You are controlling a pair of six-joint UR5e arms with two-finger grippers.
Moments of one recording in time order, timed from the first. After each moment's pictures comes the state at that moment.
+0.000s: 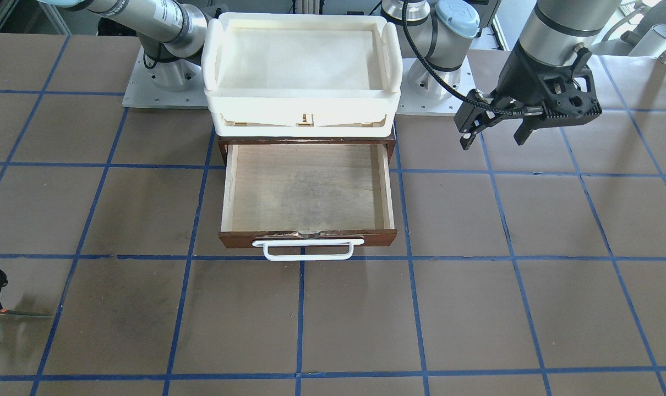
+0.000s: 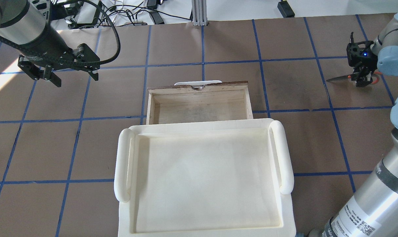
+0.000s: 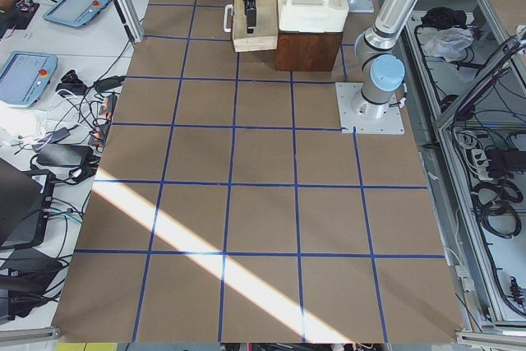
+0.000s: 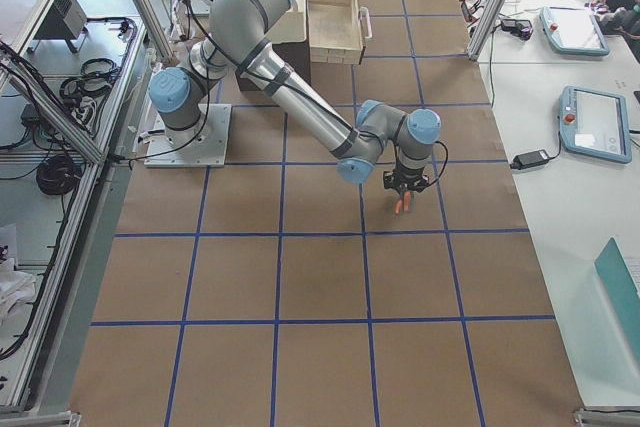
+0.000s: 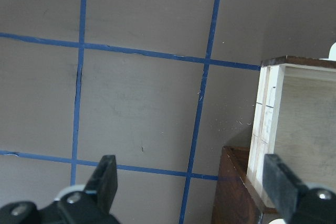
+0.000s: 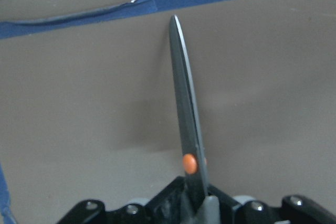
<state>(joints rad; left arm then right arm) -1.46 -1.51 -1.61 -1.53 1.57 -0.03 1.07 -0.91 1.49 -2.20 -1.58 -1.92</state>
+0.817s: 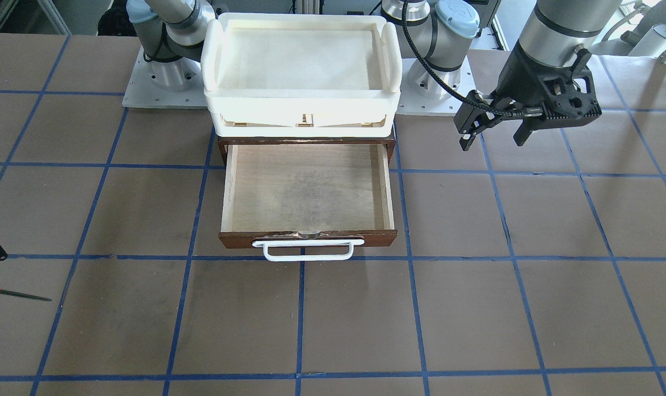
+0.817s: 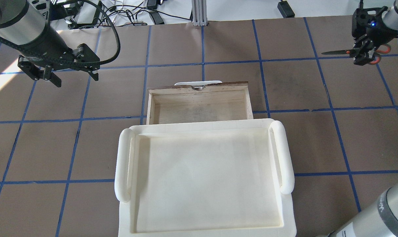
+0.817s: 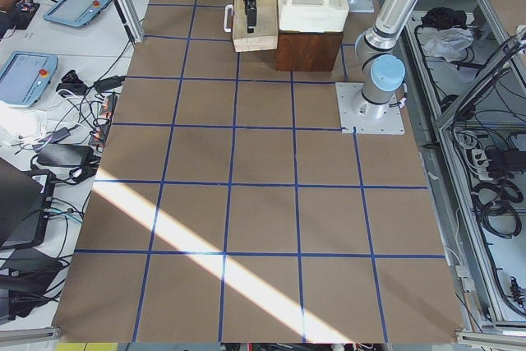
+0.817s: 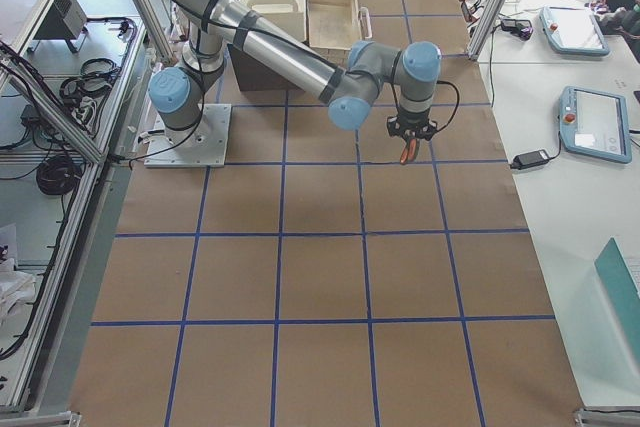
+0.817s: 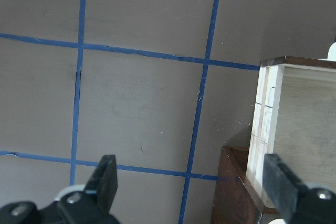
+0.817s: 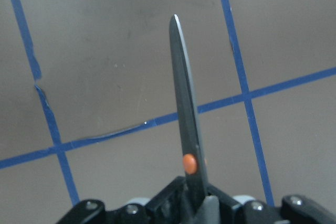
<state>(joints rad) -1.46 -1.52 -1.61 -1.53 1.56 -0.03 1.17 -1.19 1.49 -1.98 -1.44 -1.73</state>
